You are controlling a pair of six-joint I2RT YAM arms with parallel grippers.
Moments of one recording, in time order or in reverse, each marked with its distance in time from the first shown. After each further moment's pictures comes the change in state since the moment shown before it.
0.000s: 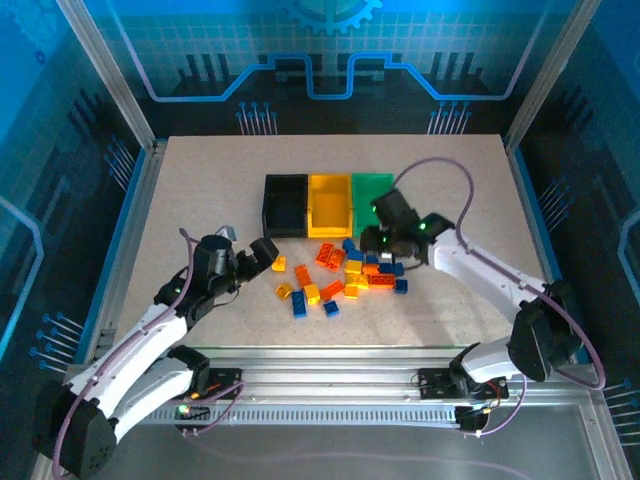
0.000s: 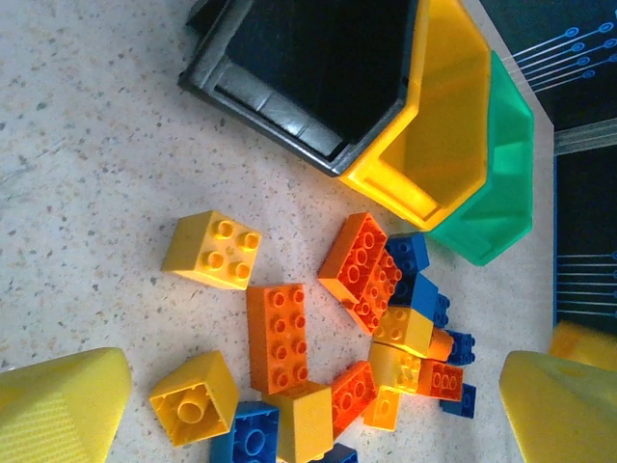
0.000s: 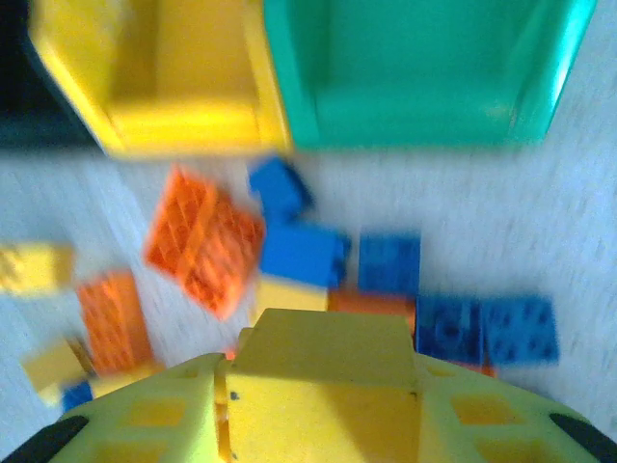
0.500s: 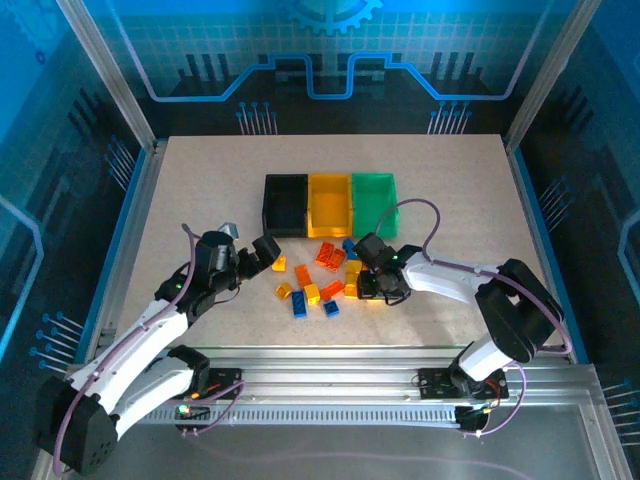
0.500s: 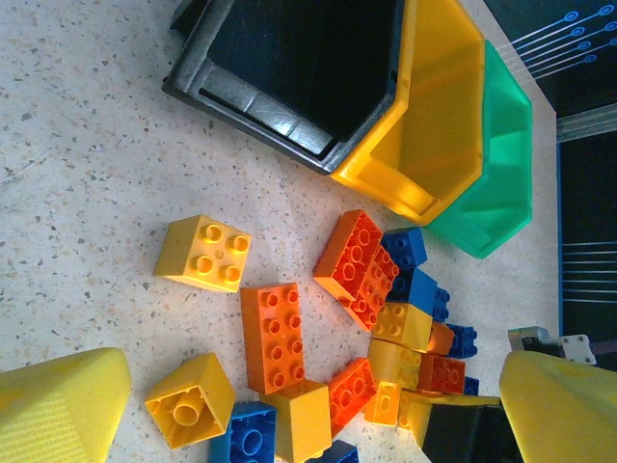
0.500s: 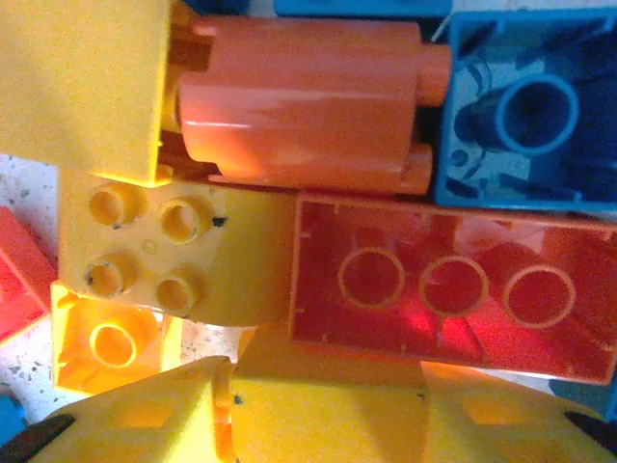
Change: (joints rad) left arm 0.000 0.040 0.049 -0.019 0.015 0.047; right arm 0.150 0.112 -0.323 0.121 -0.014 0.087
